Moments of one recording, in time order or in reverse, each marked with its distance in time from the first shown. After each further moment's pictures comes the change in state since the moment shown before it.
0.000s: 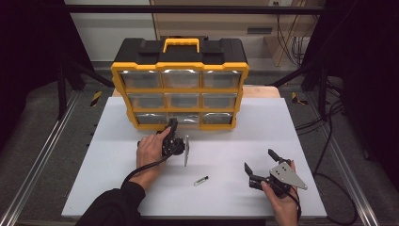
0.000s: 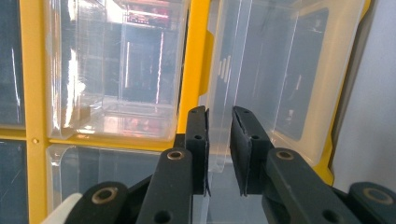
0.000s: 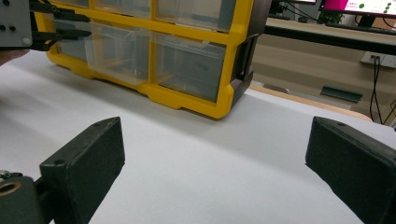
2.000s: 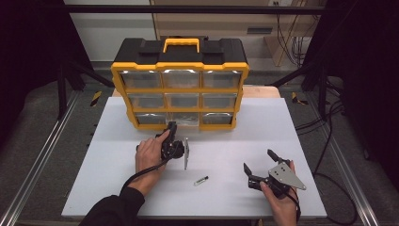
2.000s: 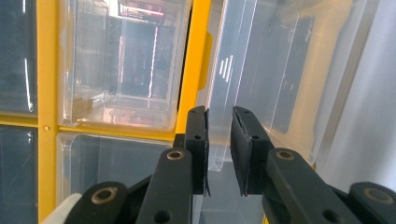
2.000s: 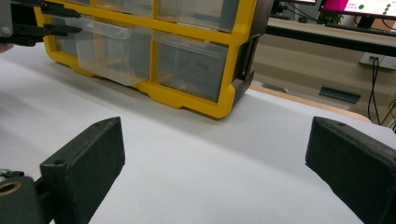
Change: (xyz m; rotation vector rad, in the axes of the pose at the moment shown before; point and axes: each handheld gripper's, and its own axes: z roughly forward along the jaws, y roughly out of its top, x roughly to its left) left arm 0.004 0.003 -0.017 0.012 -0.037 -0.050; right arm 0.004 0.002 0.000 0.006 -0.002 -0.009
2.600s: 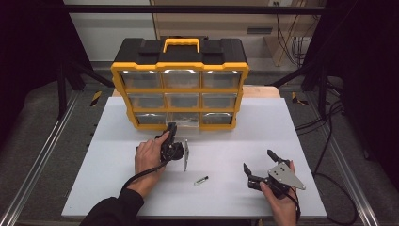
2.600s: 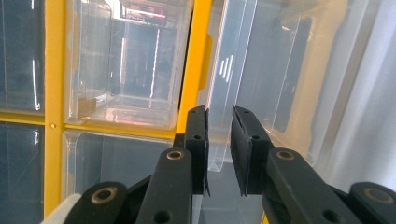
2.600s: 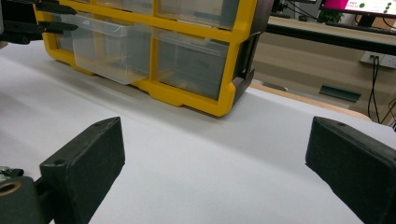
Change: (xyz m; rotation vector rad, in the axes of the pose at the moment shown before) left arm -0.002 -0.001 -0.005 -0.006 0.009 0.002; right arm 0.000 -0.001 0.000 0.006 0.000 -0.002
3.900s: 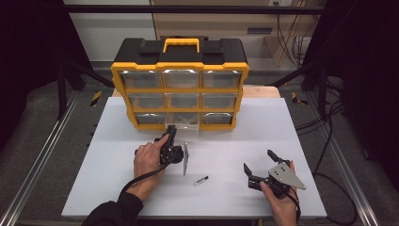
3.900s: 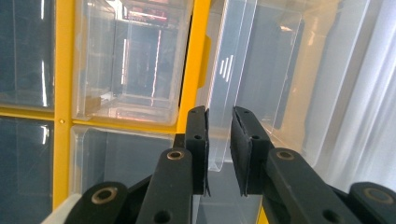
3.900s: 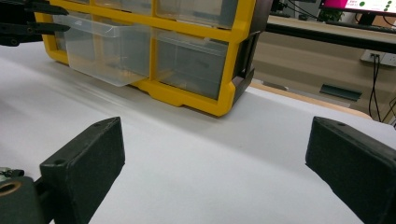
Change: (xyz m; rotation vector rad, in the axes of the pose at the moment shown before) left arm -0.001 0.000 -0.011 -0.003 0.006 -0.002; right arm -0.001 0.000 0.000 0.000 0.000 0.007
